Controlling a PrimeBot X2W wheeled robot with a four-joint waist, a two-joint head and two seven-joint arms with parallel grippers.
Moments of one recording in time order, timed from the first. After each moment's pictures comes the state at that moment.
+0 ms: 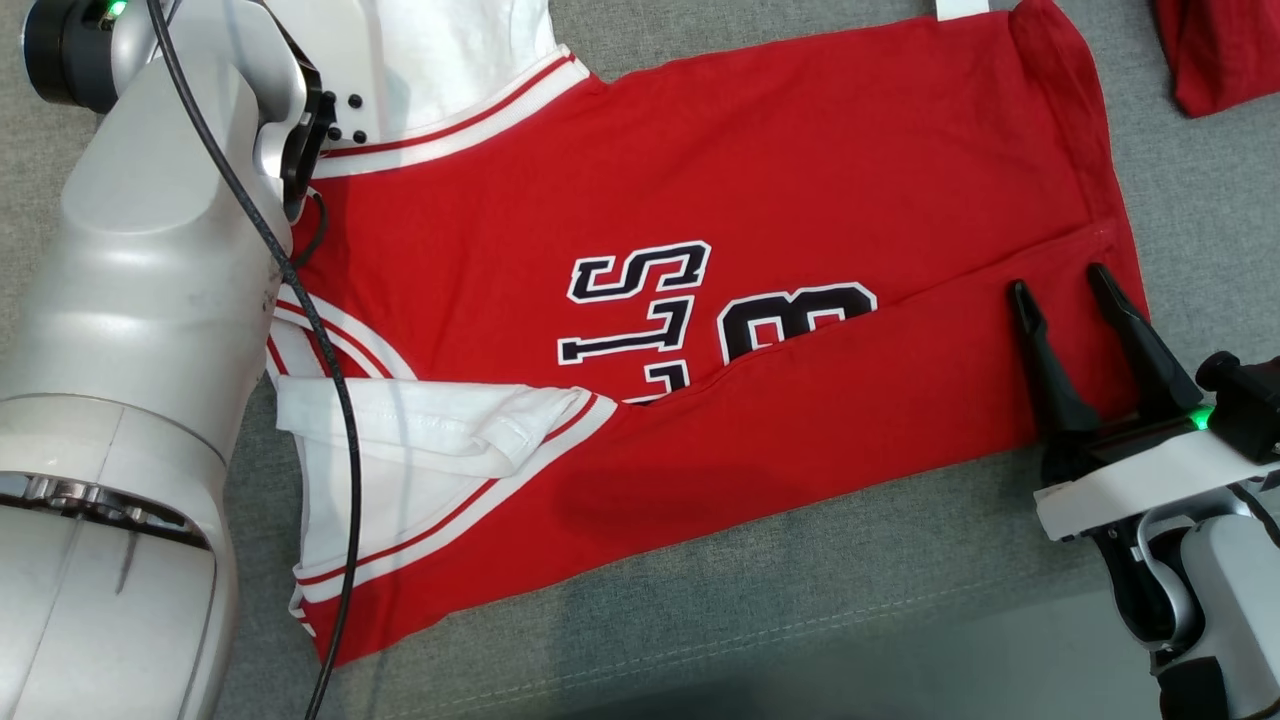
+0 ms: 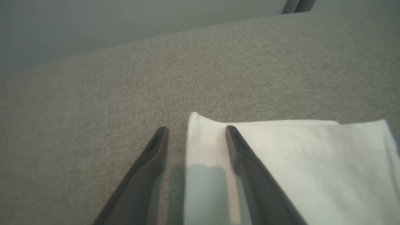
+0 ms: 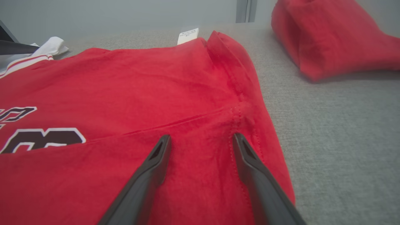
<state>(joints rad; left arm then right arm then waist) -1.35 0.09 -0.47 1.26 -0.42 0.03 0.09 -0.36 -0.28 0.23 0.26 0.46 0.13 -0.25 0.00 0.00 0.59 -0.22</state>
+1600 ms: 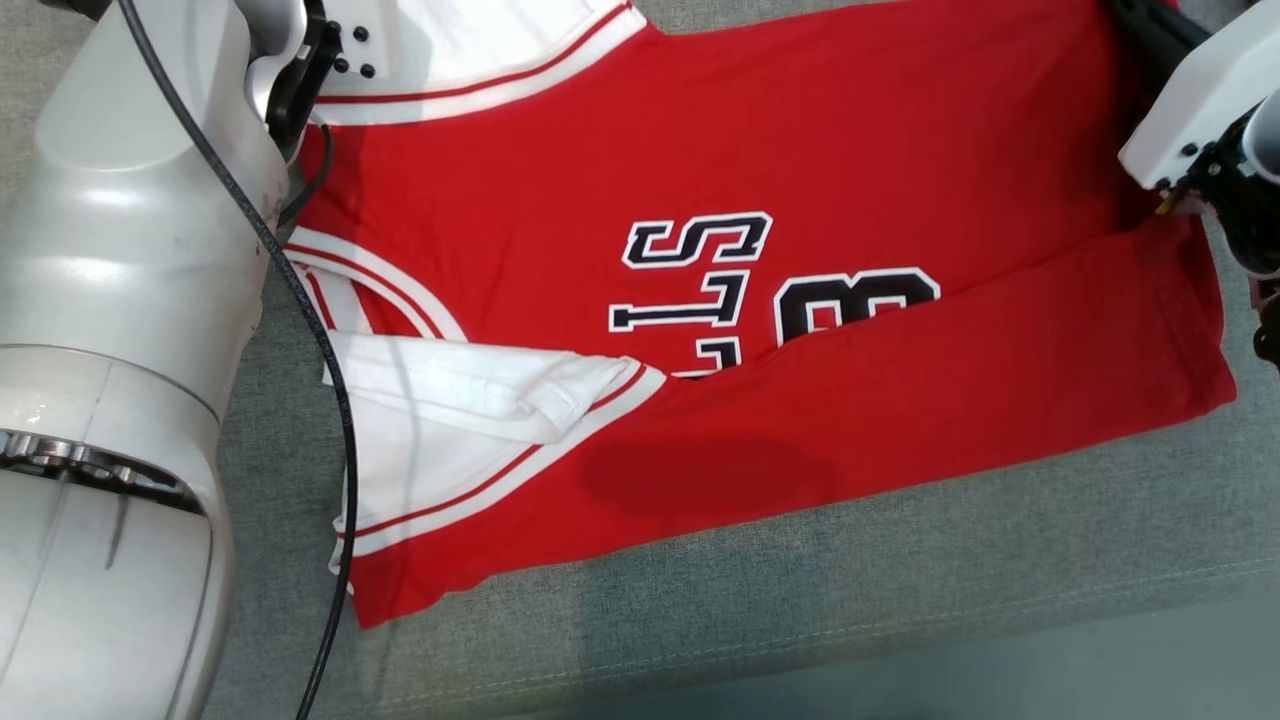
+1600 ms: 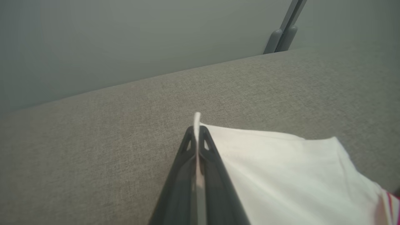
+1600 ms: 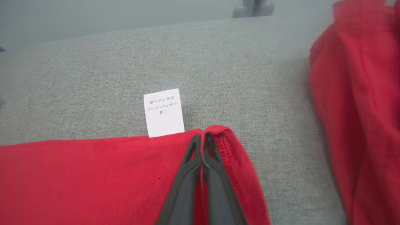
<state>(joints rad) -1.44 0.07 -0.51 1.30 -0.47 -0.09 0.01 -1.05 -0.36 0.39 0.72 0.70 0.13 0.24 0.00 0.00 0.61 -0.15</state>
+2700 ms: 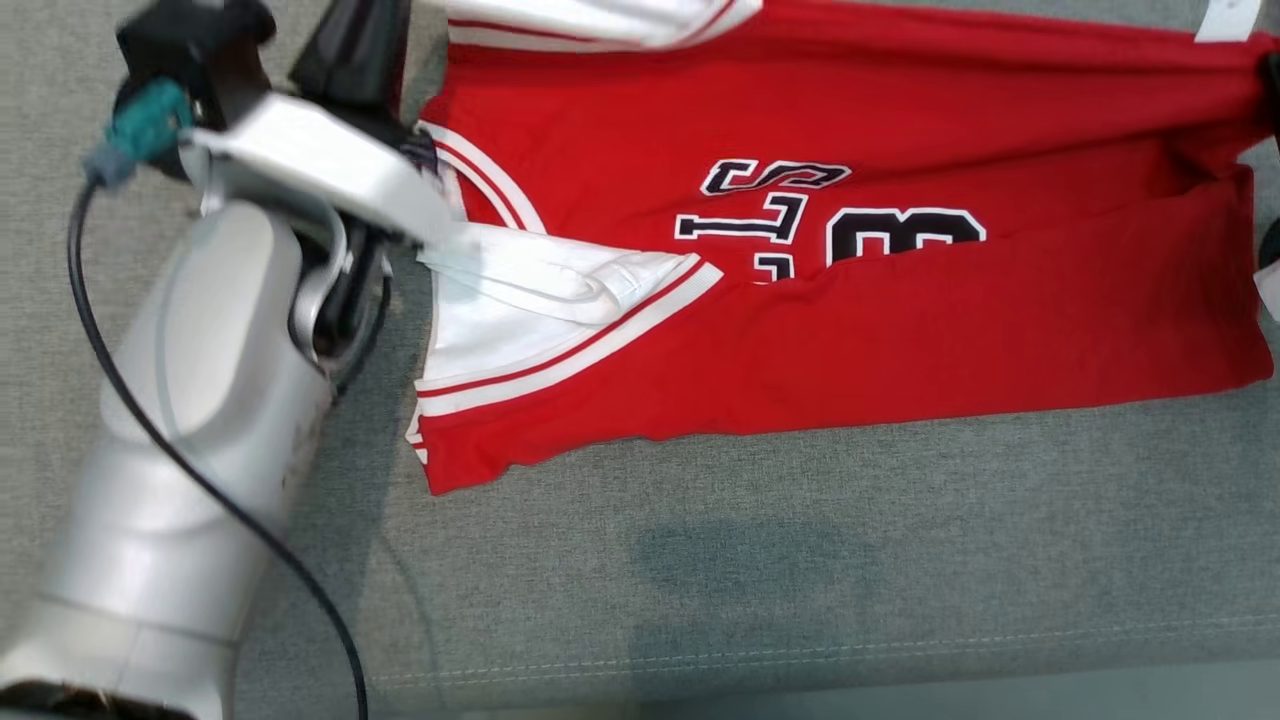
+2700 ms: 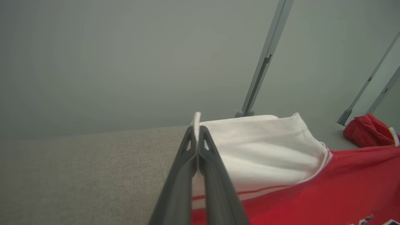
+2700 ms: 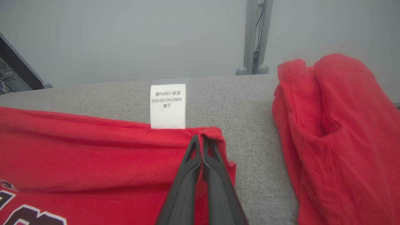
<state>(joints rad) -0.97 0.18 -0.42 0.62 -0.55 -0.09 -0.26 -0.85 -0.67 0.63 0.54 0.99 0.13 -0.23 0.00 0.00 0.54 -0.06</state>
